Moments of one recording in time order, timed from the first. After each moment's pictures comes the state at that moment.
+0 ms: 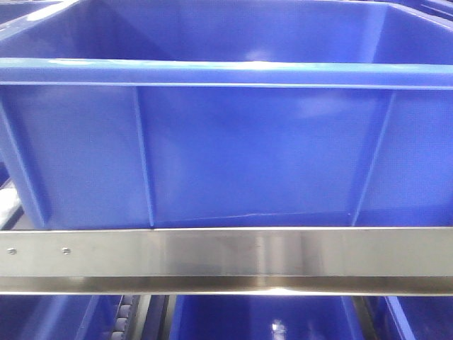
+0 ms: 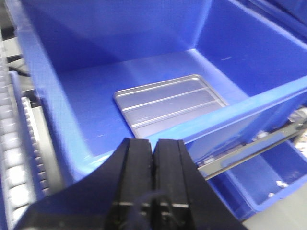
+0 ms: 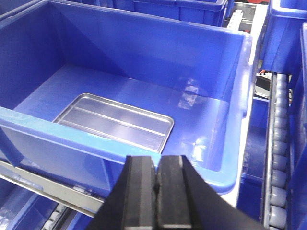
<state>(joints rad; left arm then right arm) -0.67 0.47 -0.55 0.22 0.40 -0.27 0.53 0.27 -0.51 -0.37 0.52 0.38</state>
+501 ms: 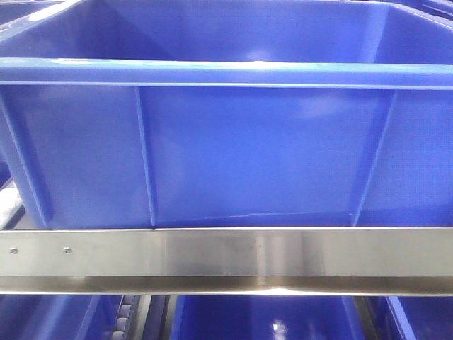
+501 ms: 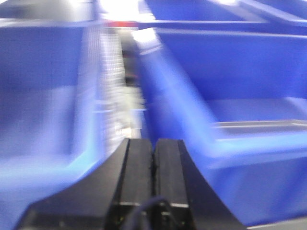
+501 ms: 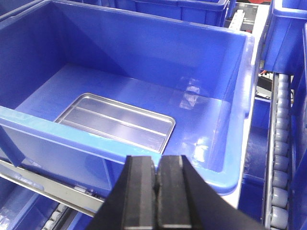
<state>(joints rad) -0.18 0.10 -0.12 0.05 0.06 -0.08 0.53 0.27 -0.51 -0.37 0.52 0.38</state>
